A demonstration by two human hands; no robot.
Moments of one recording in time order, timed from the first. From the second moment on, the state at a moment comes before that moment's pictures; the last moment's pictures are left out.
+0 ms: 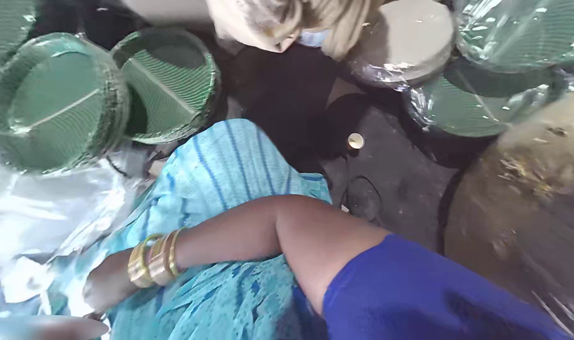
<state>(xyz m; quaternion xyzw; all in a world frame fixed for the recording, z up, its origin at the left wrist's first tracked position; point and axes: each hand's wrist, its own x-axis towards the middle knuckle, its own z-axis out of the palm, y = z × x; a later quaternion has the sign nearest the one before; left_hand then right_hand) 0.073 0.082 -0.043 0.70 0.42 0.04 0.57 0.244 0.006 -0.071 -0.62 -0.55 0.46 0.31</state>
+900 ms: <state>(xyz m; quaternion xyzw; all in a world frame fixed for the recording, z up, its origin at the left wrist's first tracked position) 0.045 0.059 -0.048 0.83 0.40 0.09 0.38 0.266 -0.008 -0.075 -0.54 -0.80 0.14 0.24</state>
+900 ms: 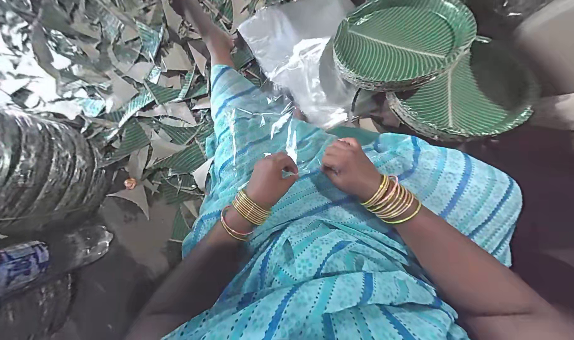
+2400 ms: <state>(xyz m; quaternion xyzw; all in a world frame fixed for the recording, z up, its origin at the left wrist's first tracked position) -0.053 0.079 -0.033 0.88 0.38 0.00 0.29 0.330 -0.025 -0.076 -0.69 -0.70 0.09 0.14</state>
